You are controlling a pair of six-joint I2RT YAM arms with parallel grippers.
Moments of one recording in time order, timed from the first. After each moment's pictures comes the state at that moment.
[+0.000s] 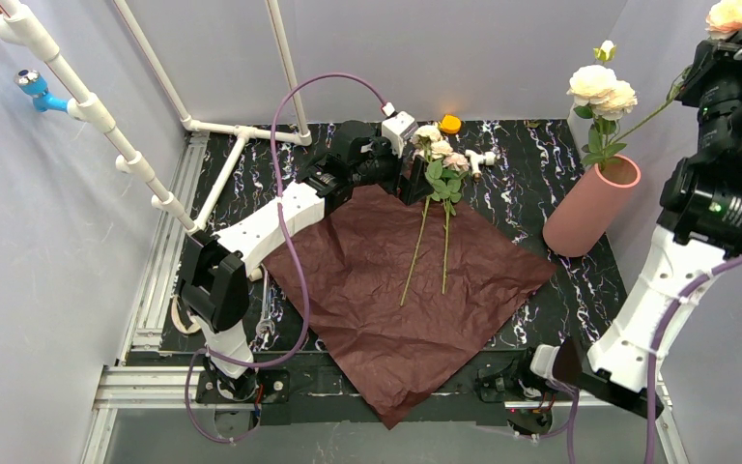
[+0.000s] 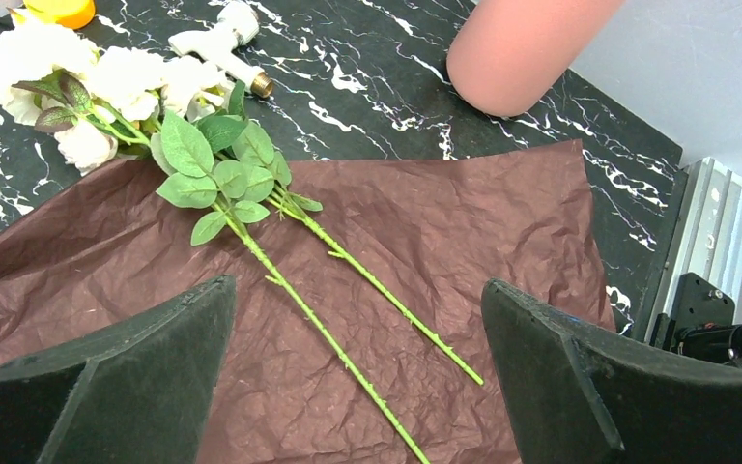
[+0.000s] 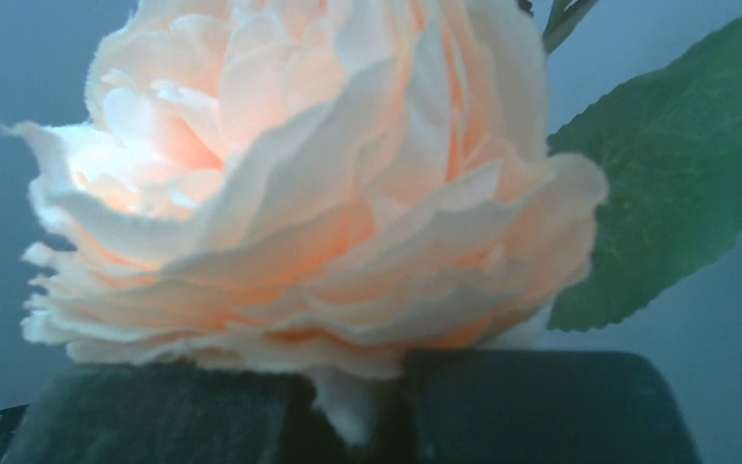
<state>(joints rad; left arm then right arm) -0.66 1.76 1.53 -0.12 0.42 -0.10 -0.41 1.23 2.05 -0.53 -0.20 0.06</state>
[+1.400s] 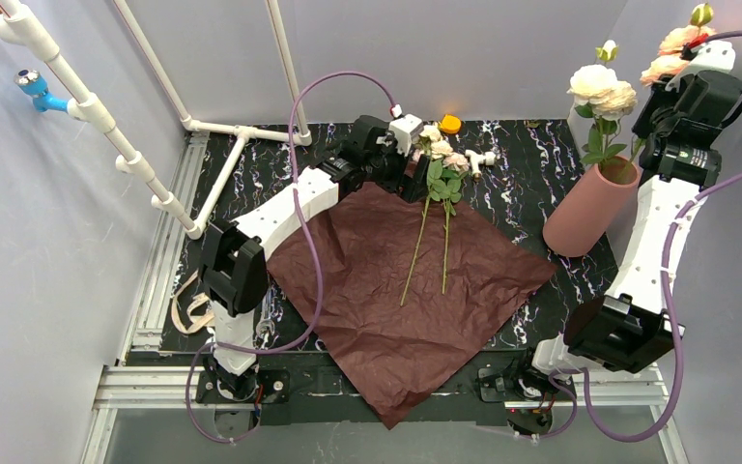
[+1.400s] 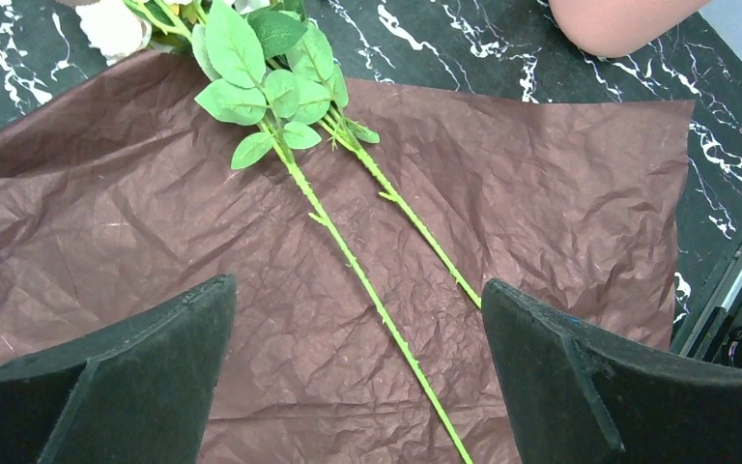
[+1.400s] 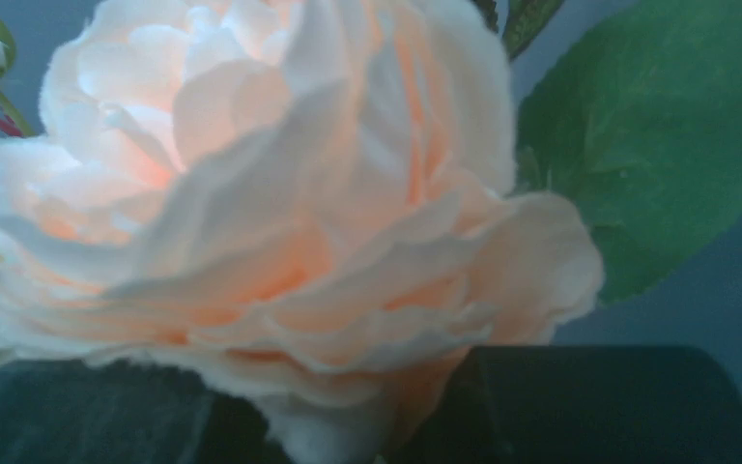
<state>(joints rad) -0.66 1.91 1.73 -0.39 0.30 -0.08 -0.41 1.44 1.75 -0.52 -0.09 -0.05</state>
